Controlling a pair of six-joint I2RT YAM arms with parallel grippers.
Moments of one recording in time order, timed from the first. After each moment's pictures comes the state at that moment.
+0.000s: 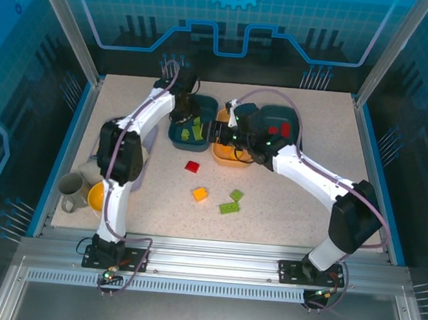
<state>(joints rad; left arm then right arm) -0.27 2.24 2.07 -0.98 0.02 -0.83 0.66 1.64 1.32 -0.22 -0.14 0.61</state>
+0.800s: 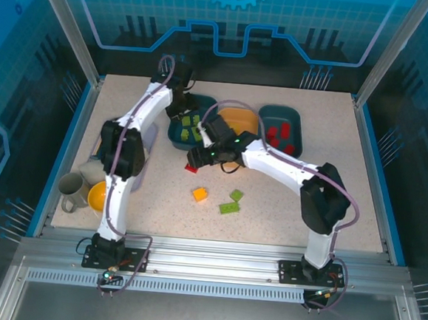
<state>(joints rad) -0.23 2.18 2.09 -1.04 0.01 -0.84 0.82 1.90 1.52 -0.60 -0.07 0.31</state>
